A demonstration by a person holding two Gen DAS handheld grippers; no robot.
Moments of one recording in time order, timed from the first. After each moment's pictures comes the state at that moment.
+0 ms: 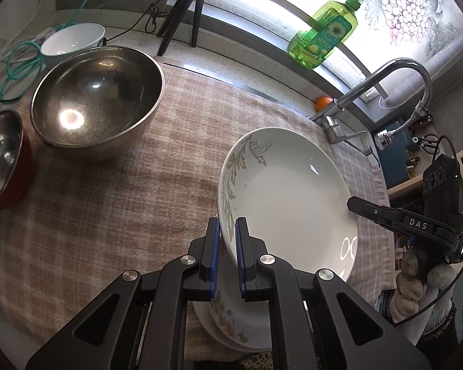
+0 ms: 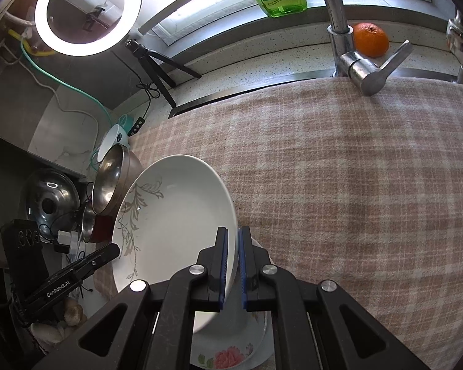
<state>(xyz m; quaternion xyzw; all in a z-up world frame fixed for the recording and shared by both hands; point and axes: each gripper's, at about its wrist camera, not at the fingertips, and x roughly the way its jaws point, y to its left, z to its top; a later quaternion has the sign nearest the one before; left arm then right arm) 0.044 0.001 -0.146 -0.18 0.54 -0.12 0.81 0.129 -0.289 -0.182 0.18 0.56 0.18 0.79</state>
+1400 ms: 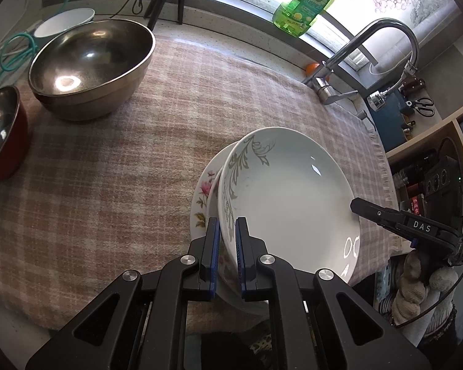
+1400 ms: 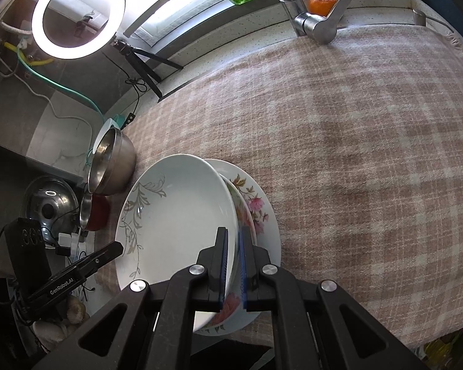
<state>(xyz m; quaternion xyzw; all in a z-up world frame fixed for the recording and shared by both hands) 0.011 -0.010 -0.163 -0.15 0.56 -0.15 0.80 0.062 -0.302 -0.204 0.23 0.56 0.14 0.78</state>
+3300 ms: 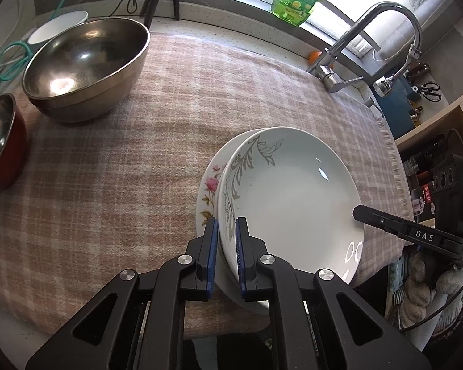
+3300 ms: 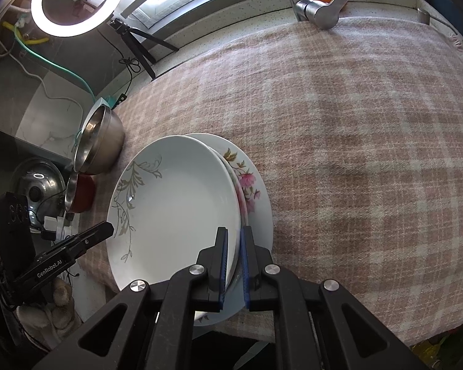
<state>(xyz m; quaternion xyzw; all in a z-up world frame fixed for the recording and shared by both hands) 0.011 -0.018 -0.168 -0.11 0.57 -0.15 0.80 0.054 -0.290 -0.220 0.19 0.58 0.14 0.78</state>
